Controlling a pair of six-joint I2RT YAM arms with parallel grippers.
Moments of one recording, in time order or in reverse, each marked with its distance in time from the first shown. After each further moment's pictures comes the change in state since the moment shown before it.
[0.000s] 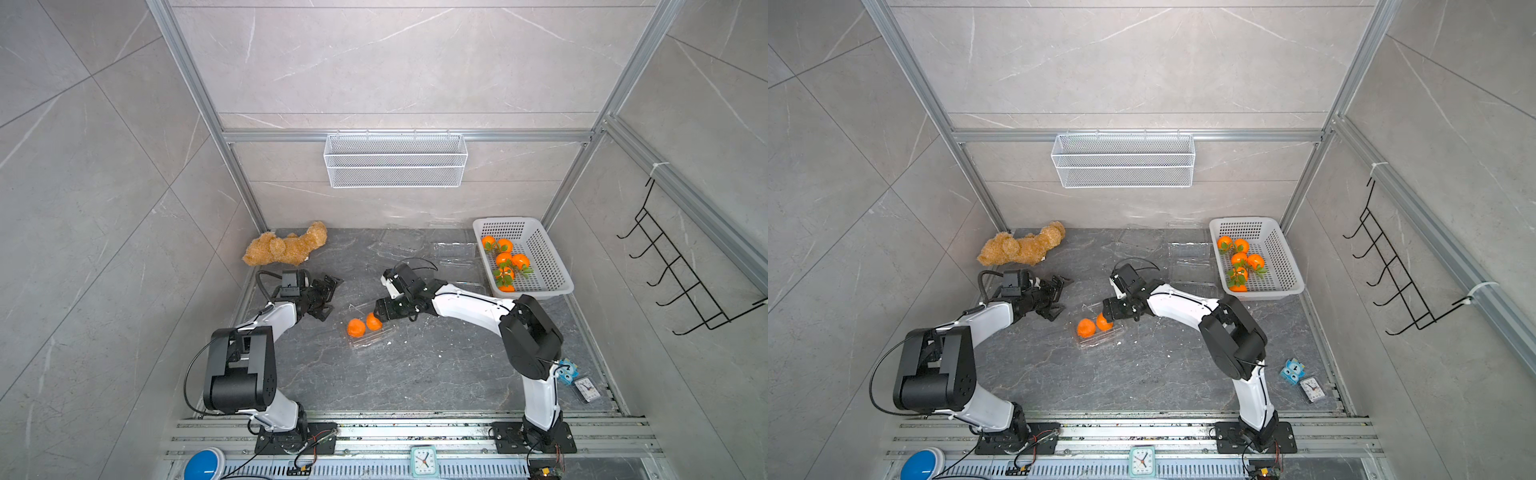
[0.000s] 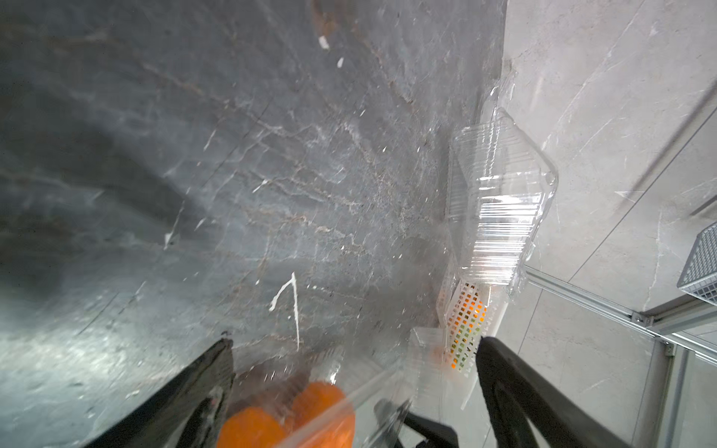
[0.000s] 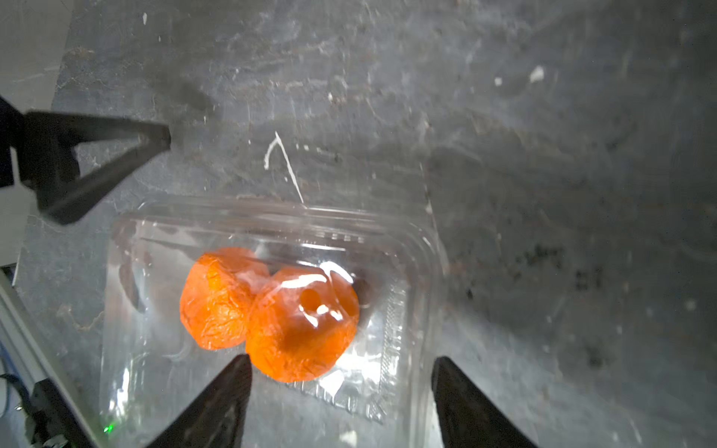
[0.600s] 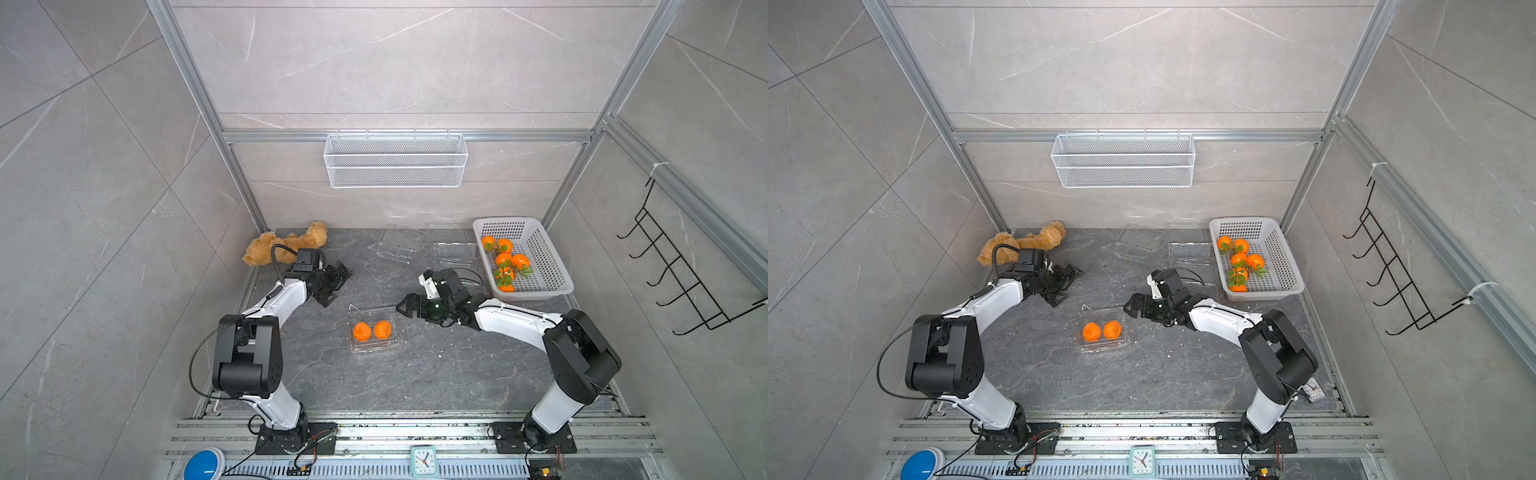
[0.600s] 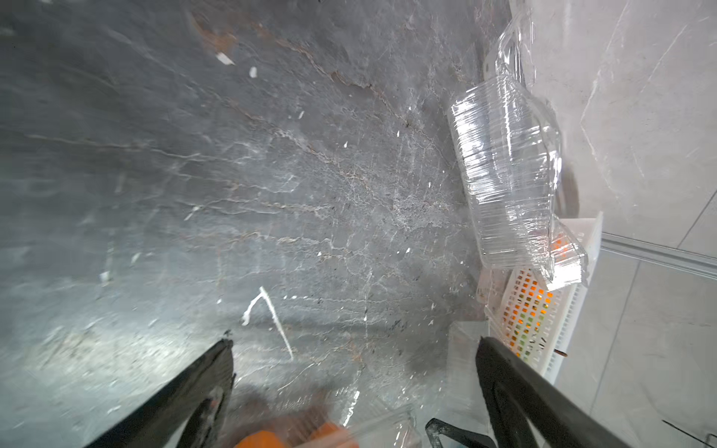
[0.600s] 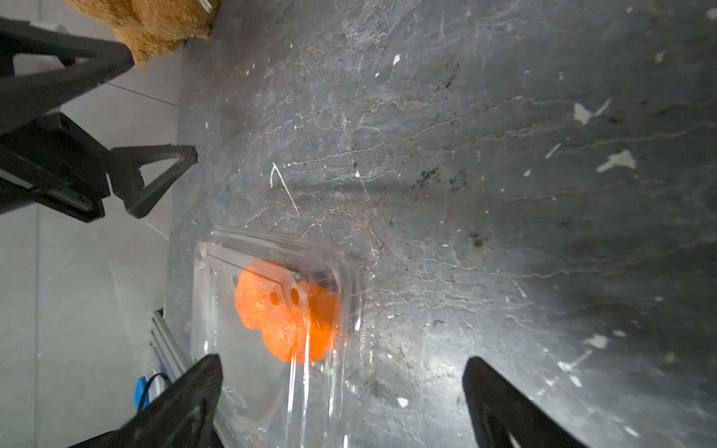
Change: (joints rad) left arm -0.097 0.027 0.242 -0.319 -0.143 0.227; right arm -0.171 -0.266 -0.416 0.358 -0.209 0.250
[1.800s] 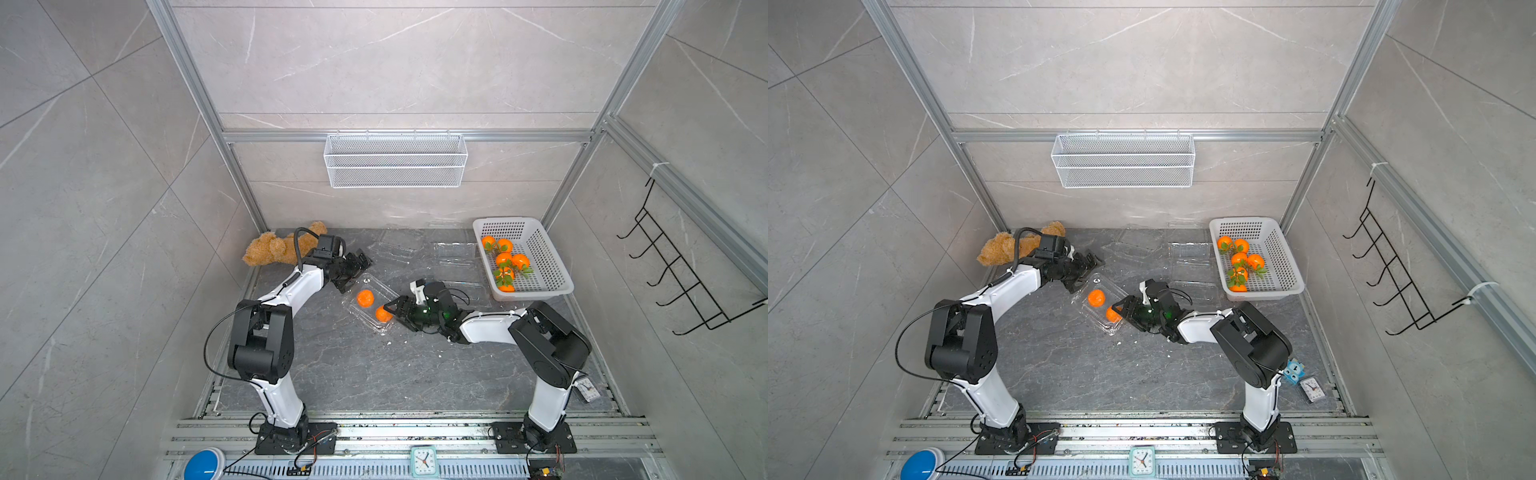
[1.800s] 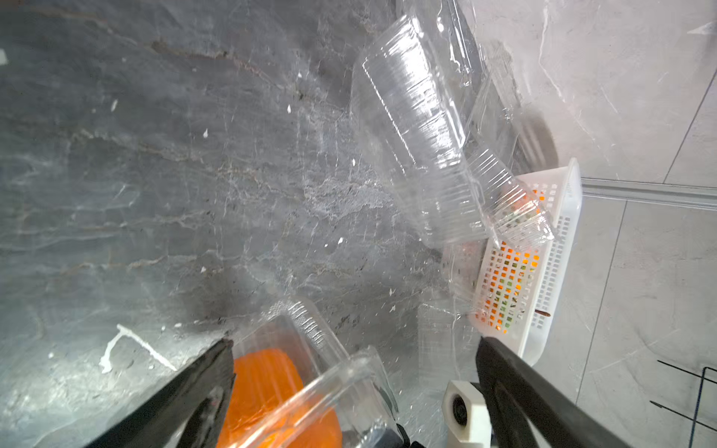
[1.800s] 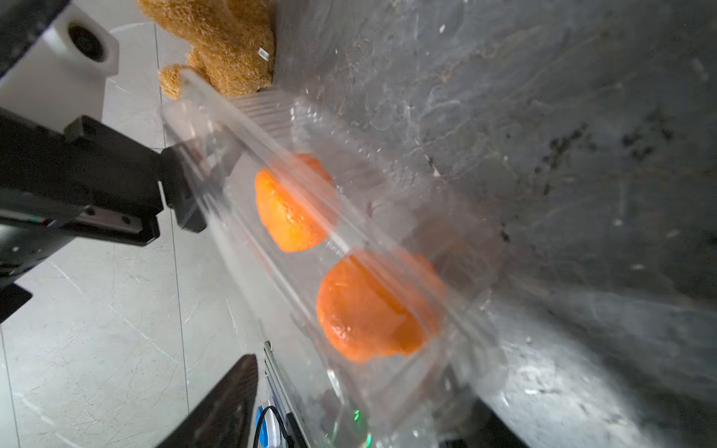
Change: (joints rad) left arm -0.112 0.180 0.229 -0.006 0.039 0.009; right arm 0.068 0.152 -0.084 0.487 -0.014 0.408
